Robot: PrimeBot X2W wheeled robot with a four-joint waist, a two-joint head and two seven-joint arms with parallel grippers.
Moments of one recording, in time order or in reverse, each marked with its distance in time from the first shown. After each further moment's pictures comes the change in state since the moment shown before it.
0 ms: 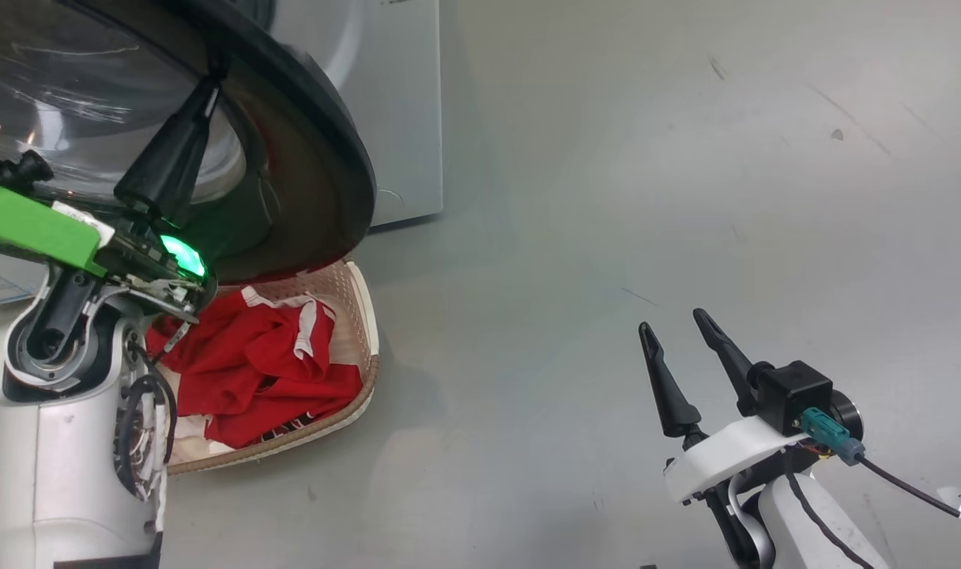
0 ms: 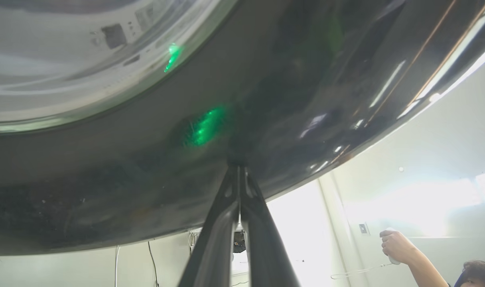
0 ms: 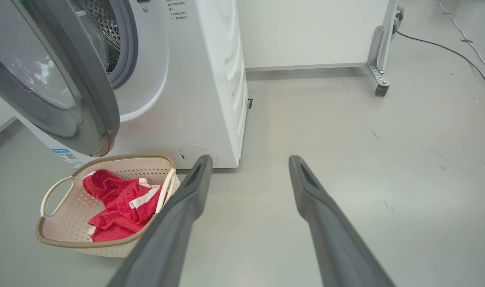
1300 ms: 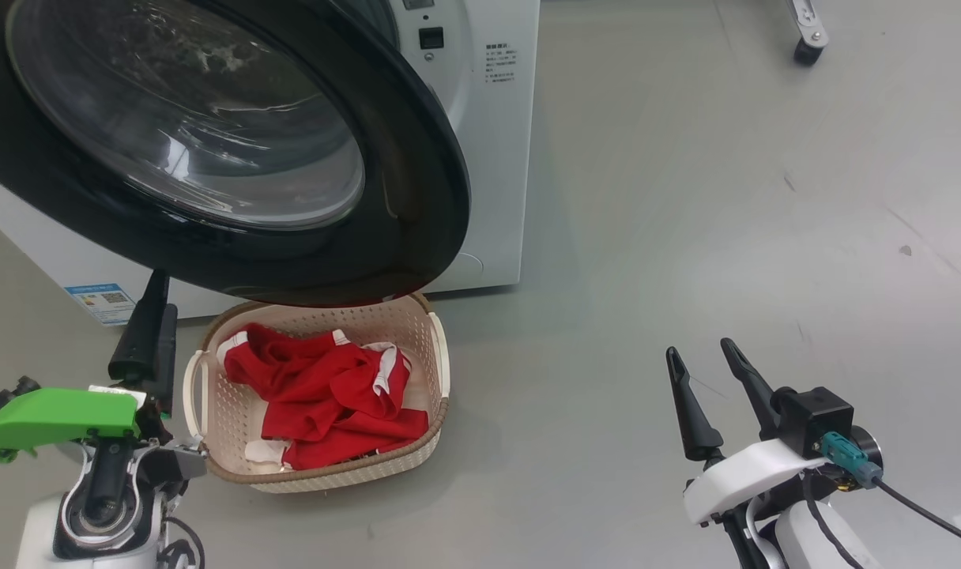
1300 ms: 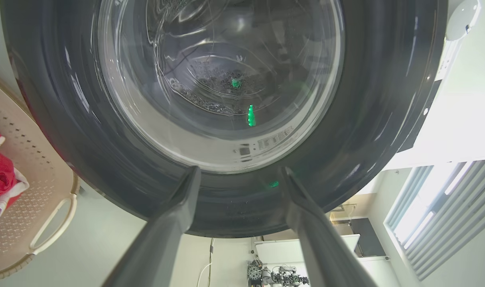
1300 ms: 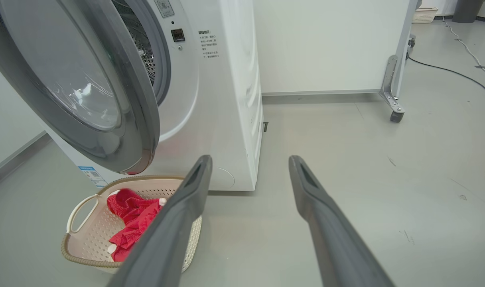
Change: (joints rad) left arm 0.299 -0.013 0.040 0.052 0.155 0.000 -0.323; right arm 0.049 0.003 -0.056 0.015 0.011 -0.016 0.000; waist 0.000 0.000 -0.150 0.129
